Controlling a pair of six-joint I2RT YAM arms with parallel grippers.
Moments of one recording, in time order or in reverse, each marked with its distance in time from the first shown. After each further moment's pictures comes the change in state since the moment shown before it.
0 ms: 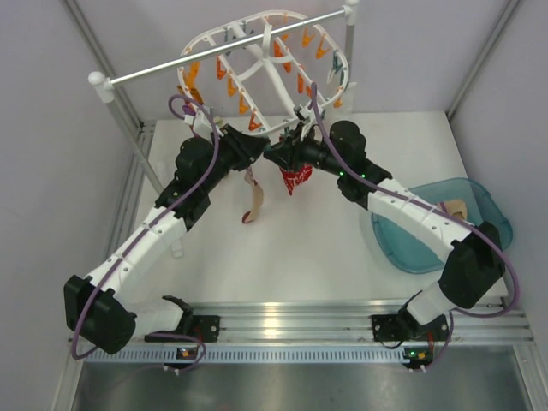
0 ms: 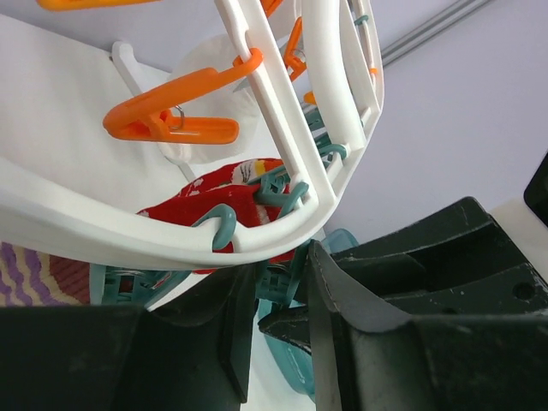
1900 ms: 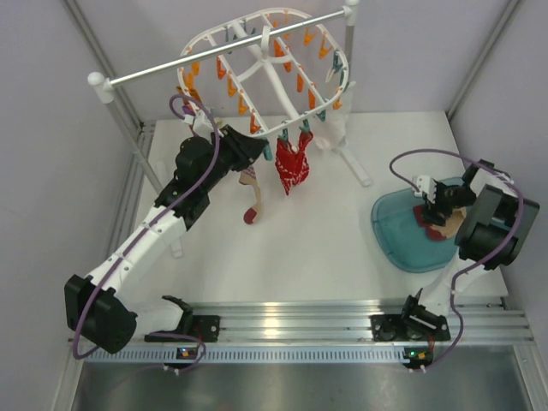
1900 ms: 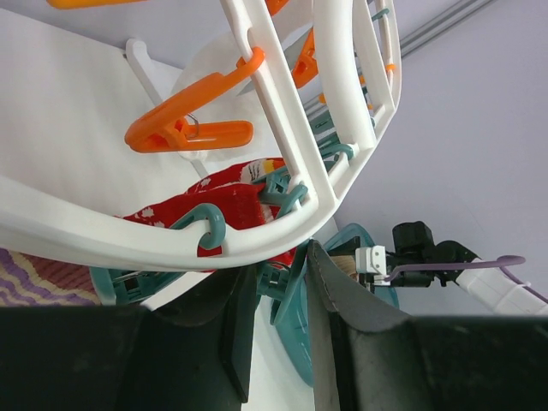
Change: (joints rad) left arm 0.014 0.005 0.000 -0.020 0.003 0.031; right arm -1.162 0.328 -0.037 -1.142 -0.271 -2.102
